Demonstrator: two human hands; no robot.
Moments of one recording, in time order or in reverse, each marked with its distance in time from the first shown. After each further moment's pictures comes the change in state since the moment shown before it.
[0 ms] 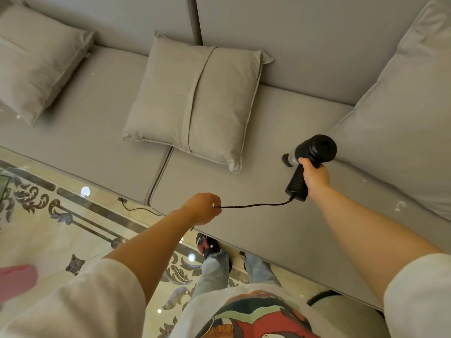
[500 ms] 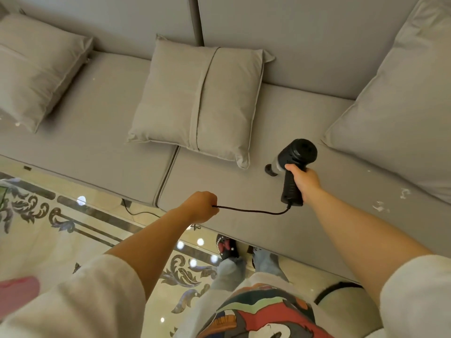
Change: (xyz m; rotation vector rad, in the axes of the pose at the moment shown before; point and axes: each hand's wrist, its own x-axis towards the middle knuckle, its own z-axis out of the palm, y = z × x) left_hand -0.019 -0.040 -0.004 0.053 0.001 0.046; right_hand -0.035 0.036 0.034 -0.069 -0.056 0.057
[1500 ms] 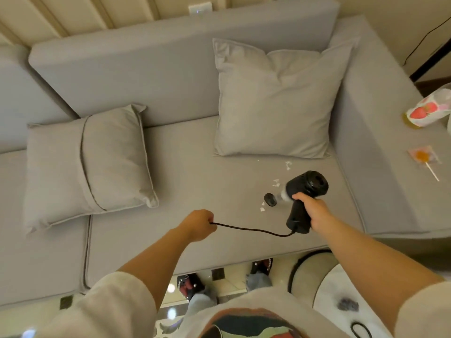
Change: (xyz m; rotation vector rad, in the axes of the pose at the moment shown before) left_hand 0.011 0.225 0.065 0.242 -0.081 0.250; right_hand -0.068 0.097 -0.280 0.478 0.314 0.112
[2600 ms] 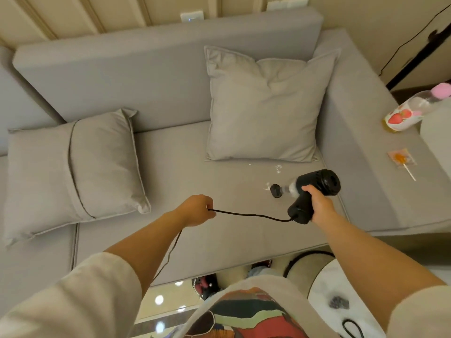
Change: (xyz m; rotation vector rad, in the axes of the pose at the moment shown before) left_hand 0.004 0.012 -0.037 0.020 0.057 0.161; right_hand 0.004 -0.010 -0.022 0.194 0.097 -0.027
